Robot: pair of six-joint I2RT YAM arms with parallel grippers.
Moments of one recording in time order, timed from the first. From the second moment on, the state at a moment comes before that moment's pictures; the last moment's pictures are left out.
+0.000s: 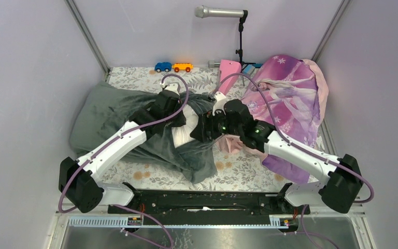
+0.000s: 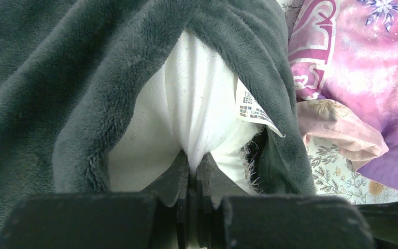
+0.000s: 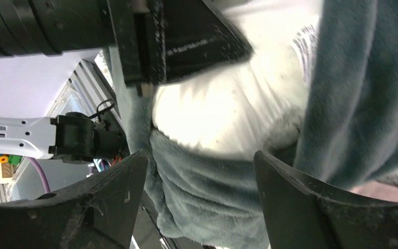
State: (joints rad) left arm -0.62 1.31 1.14 -0.55 -0.15 -0.55; right arm 0.84 1.30 1.03 -0.19 -0.23 0.47
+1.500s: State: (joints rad) left arm -0.49 1.13 1.26 -0.77 -0.10 -0.44; right arm 0.67 1.38 0.68 0.07 -0.14 0.61
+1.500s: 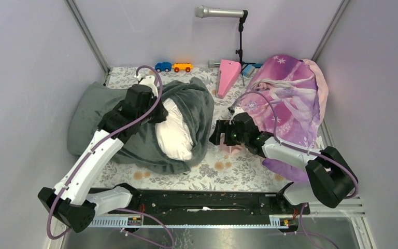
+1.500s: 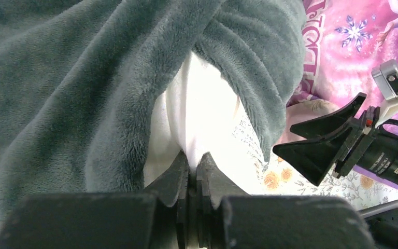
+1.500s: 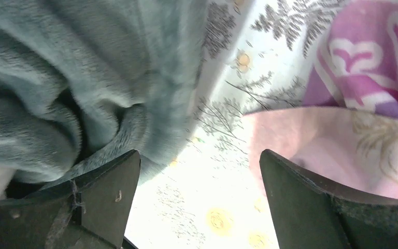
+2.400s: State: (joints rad) left arm -0.49 1.13 1.15 -0.72 0.13 -0.36; right arm 0.82 1.63 1.29 -0.20 -0.02 0.41
